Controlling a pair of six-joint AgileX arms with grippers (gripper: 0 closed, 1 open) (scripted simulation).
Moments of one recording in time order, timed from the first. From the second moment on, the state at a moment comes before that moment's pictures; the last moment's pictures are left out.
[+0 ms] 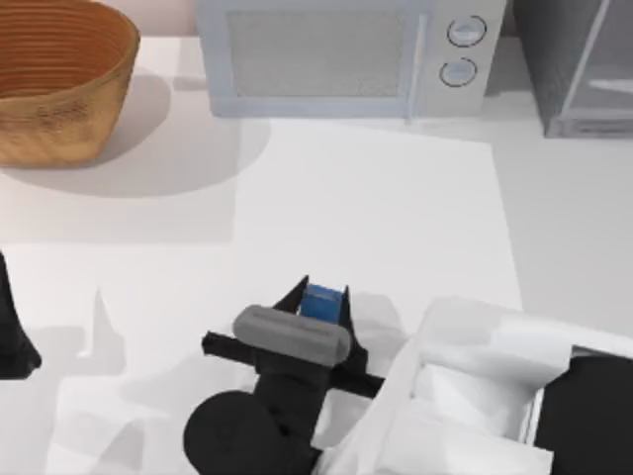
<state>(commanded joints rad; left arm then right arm) 0.00 0.00 0.00 0.00 0.00 0.00 1.19 2.44 1.10 1.14 1.53 0.19</state>
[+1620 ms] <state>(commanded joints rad) 0.00 0.00 0.00 0.00 0.00 0.00 0.65 1.96 0.77 1.09 0.84 0.12</state>
